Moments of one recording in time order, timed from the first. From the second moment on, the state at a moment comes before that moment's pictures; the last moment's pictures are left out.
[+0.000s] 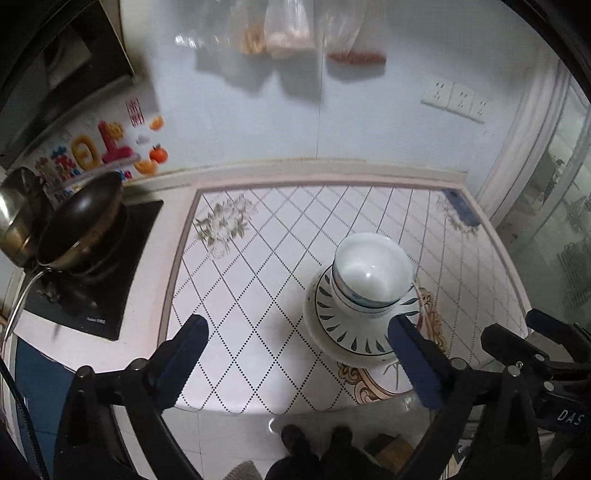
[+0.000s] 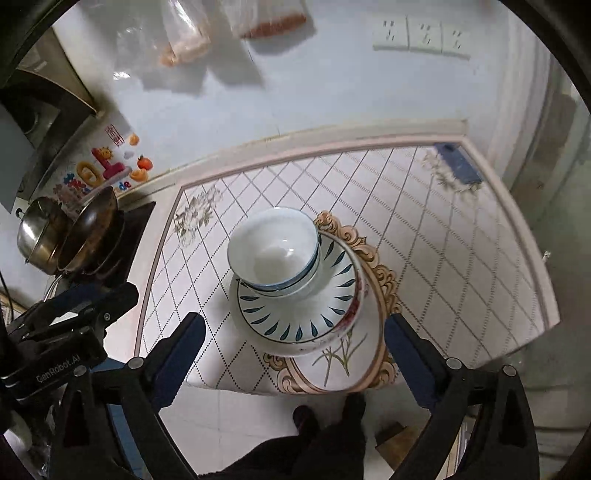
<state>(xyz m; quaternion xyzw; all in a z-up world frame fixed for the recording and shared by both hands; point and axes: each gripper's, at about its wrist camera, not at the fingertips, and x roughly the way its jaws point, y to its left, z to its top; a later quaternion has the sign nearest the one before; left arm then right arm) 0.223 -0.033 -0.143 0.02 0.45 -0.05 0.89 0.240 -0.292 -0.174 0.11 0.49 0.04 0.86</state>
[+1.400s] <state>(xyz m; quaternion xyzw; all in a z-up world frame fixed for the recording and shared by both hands) -0.007 -0.022 -0.038 -0.01 0.33 -0.02 0.94 -0.017 -0.307 -0.025 0.05 0.33 0.02 0.94</state>
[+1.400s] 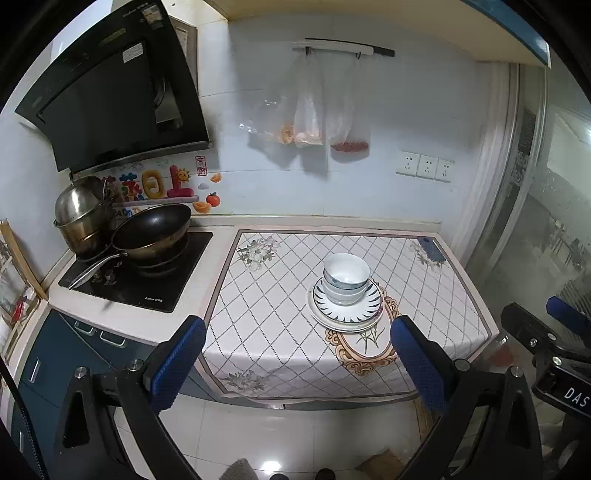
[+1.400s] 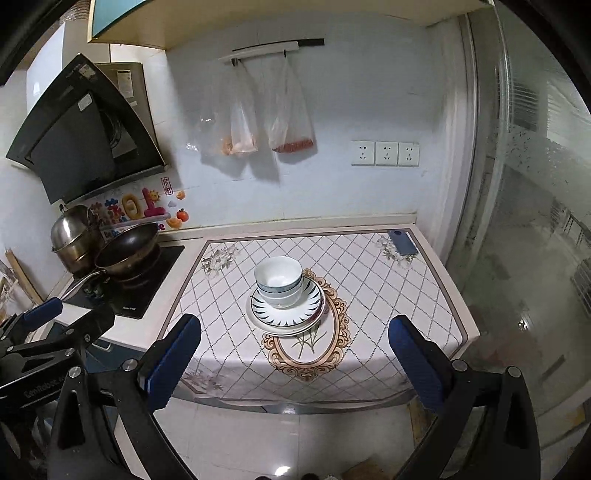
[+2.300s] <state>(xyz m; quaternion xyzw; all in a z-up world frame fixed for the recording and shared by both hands) -0.021 -0.005 -0.038 -0.01 0.34 -0.03 0.94 -0.030 -0.299 -0.025 0.06 0.34 0.01 0.94</state>
